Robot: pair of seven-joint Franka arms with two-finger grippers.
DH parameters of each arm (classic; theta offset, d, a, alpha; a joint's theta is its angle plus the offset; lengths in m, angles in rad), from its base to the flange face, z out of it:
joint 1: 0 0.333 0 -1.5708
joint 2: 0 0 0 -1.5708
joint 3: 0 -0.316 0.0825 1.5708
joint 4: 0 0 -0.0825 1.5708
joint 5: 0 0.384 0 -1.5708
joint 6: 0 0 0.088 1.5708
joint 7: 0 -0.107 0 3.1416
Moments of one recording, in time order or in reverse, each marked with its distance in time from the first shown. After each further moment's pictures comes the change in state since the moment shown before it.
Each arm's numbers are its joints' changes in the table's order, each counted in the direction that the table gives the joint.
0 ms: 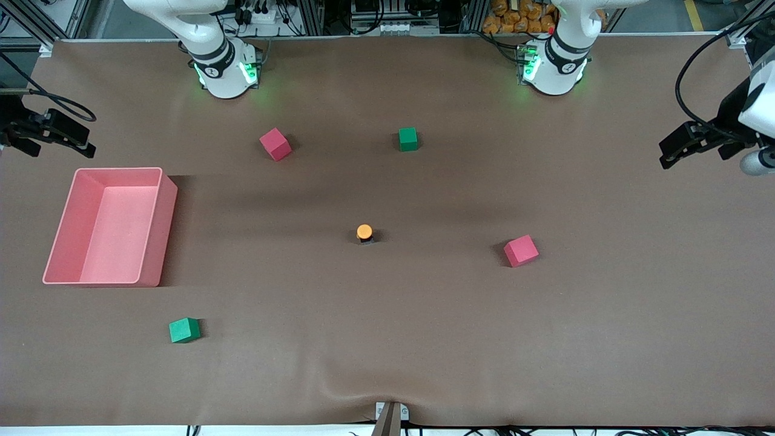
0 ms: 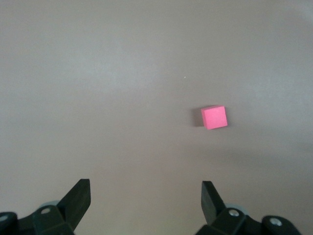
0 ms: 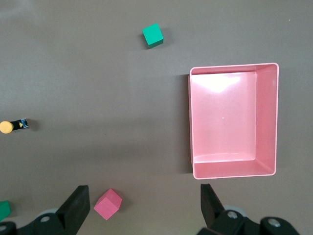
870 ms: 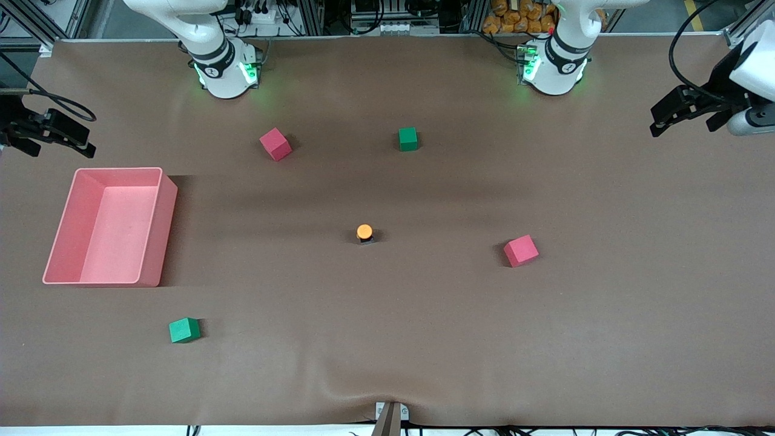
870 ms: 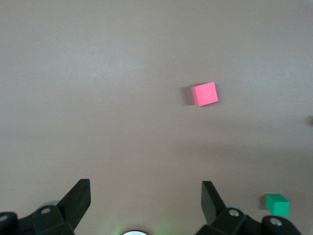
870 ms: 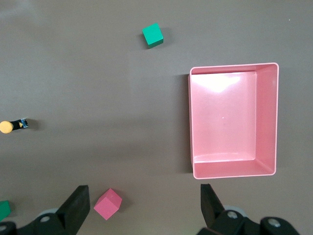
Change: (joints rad) left arm -0.051 -0.133 -0.053 0.144 -0.069 -0.002 -0.059; right arm 0.000 0.000 0.000 0.000 0.000 0.001 0.000
